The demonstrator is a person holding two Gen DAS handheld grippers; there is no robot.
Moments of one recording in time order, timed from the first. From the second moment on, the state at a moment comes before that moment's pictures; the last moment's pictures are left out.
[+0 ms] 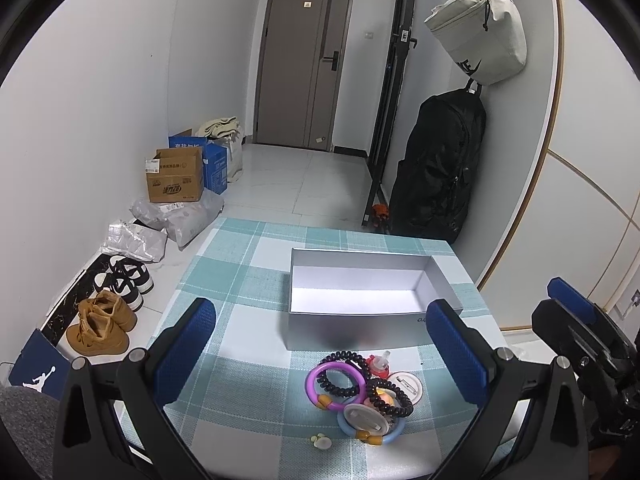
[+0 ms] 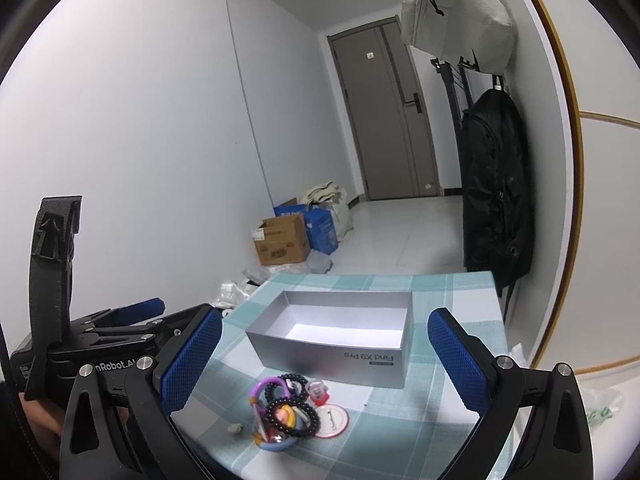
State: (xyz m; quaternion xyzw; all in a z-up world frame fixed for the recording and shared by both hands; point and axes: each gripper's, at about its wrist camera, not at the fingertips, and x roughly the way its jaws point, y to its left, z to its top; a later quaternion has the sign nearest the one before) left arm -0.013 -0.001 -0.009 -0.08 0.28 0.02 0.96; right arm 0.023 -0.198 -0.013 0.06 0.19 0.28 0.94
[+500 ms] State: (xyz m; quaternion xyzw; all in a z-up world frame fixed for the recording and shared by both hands) left arm 0.003 -0.003 -0.009 -0.07 0.30 0.01 0.95; right arm 0.025 -0.198 -0.015 0.06 0.20 0.28 0.94
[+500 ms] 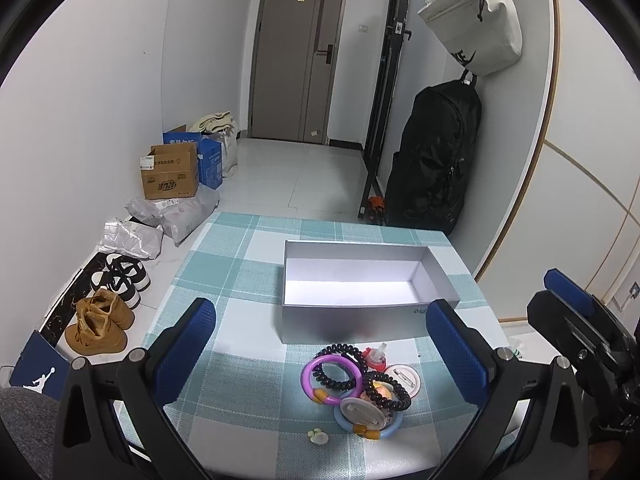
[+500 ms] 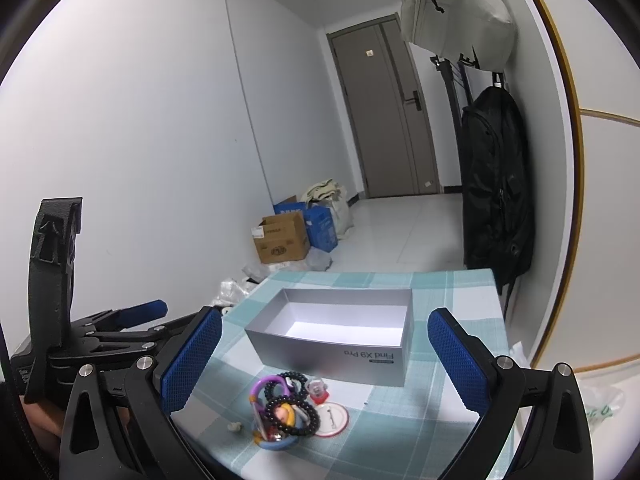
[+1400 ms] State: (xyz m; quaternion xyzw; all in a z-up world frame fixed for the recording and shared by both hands) left arm 0.003 -0.002 -0.010 -0.08 0.31 0.01 0.95; right arm 0.027 -0.195 -0.018 0.06 0.21 0.29 0.93
